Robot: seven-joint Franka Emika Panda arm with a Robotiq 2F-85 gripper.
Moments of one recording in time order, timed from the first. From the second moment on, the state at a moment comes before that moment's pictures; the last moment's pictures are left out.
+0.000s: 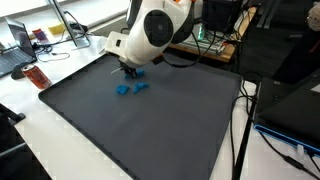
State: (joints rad) arm 0.27 0.63 -0.07 -1.72 -0.77 1.85 0.91
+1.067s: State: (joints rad) arm 0.27 0.81 -0.08 -1.42 -0.77 1.63 0.90
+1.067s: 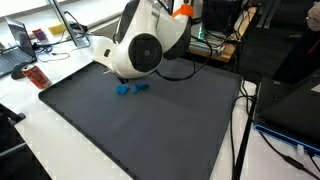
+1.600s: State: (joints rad) arm 0.24 0.71 -0.06 -1.52 -0.76 1.73 0.83
